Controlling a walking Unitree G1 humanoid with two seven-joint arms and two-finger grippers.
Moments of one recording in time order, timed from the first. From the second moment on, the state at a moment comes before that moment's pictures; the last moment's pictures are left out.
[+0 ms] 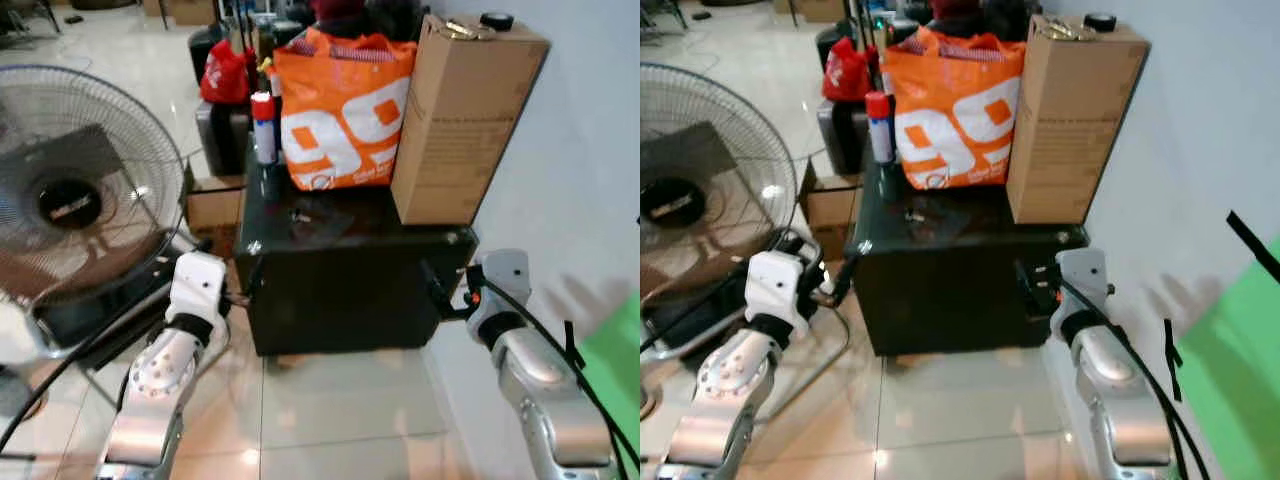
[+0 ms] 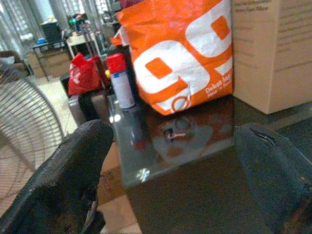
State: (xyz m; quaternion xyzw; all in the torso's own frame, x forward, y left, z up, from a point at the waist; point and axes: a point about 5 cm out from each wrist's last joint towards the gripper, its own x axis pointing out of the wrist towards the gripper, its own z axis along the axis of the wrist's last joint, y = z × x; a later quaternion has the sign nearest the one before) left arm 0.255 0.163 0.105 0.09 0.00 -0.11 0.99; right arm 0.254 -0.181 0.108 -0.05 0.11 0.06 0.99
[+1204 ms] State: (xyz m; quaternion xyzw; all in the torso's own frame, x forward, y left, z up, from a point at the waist) left arm 0.253 0.159 0.105 0.09 -0.01 -0.11 0.99; right arm 0.260 -0.174 0.112 -0.06 0.10 0.08 0.99
